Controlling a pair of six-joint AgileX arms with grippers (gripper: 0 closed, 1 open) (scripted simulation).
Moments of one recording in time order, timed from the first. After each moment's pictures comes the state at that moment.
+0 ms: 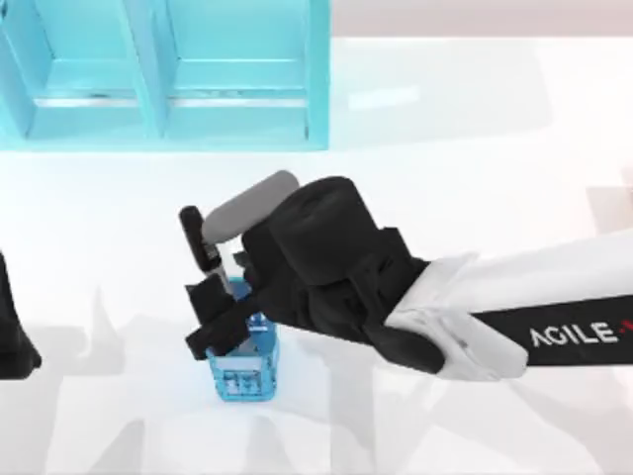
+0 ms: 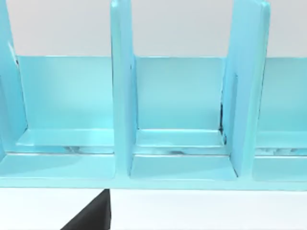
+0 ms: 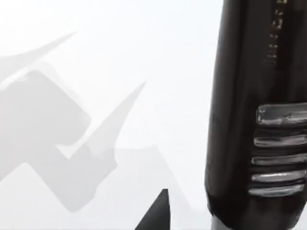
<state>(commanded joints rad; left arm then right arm) 0.00 0.00 0.00 0.00 0.00 0.00 0.91 1.95 1.04 0.33 -0.01 0.22</state>
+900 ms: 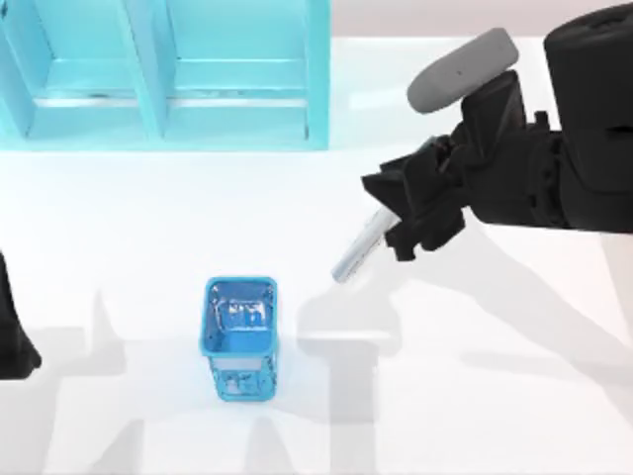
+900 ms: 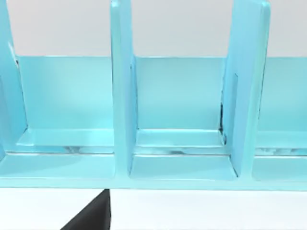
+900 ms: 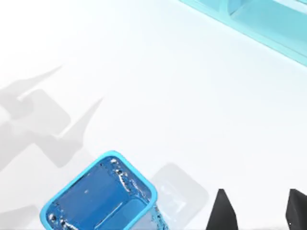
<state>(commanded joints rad) 0.00 0.00 0.00 0.00 0.00 0.00 0.64 1.35 0.97 -0.20 -0.25 0.07</state>
